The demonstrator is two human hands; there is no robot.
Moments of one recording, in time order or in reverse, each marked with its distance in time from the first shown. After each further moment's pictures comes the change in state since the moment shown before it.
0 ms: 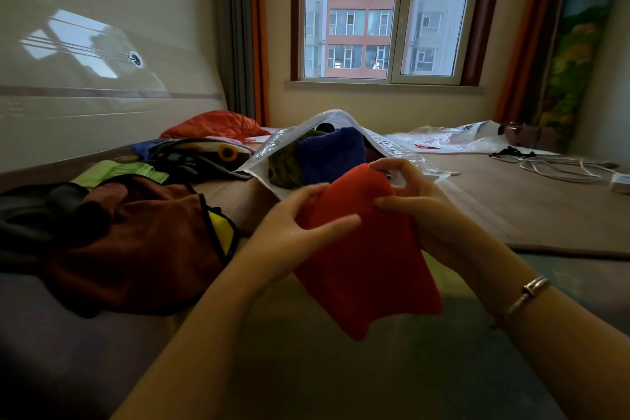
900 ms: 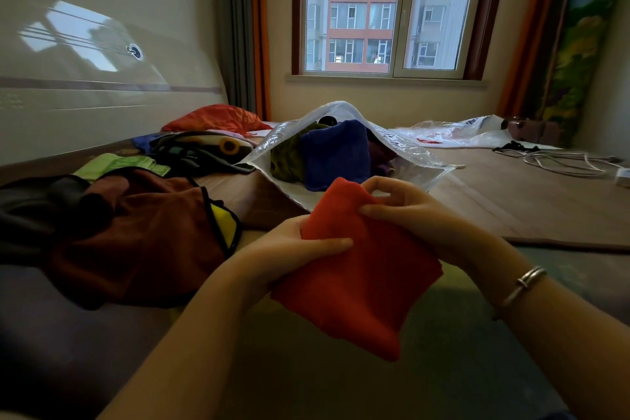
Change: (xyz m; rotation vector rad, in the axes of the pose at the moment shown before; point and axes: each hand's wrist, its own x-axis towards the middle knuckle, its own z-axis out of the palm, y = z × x) left_hand 0.001 -0.022 -0.005 -0.211 -0.310 -0.272; right_hand 0.006 0.012 0.003 -0.235 -0.150 0.102
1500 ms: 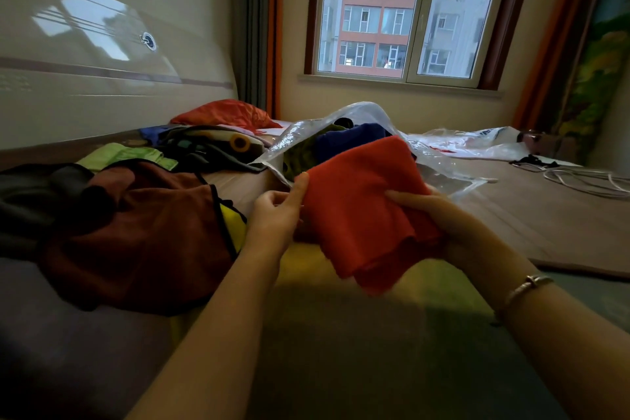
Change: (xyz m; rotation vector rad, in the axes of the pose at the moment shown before) left_hand 0.046 -0.007 -0.029 -0.237 0.680 0.037; right_hand 0.047 0.025 -0.015 0.252 0.220 0.143
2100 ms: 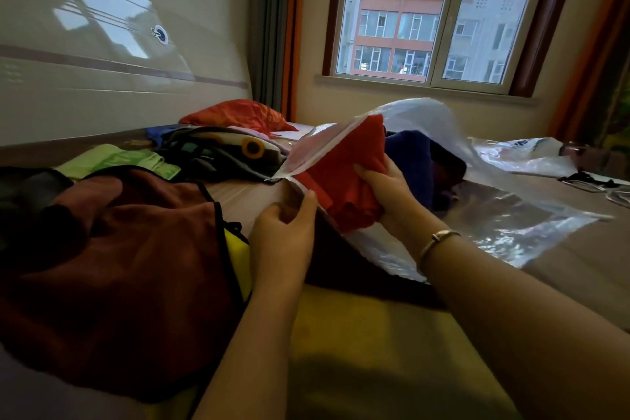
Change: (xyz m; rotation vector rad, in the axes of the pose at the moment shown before) left_hand 0.083 -0.023 0.003 0.015 0.200 0.092; right_hand 0.196 0.017 0.067 0.036 0.185 -0.192
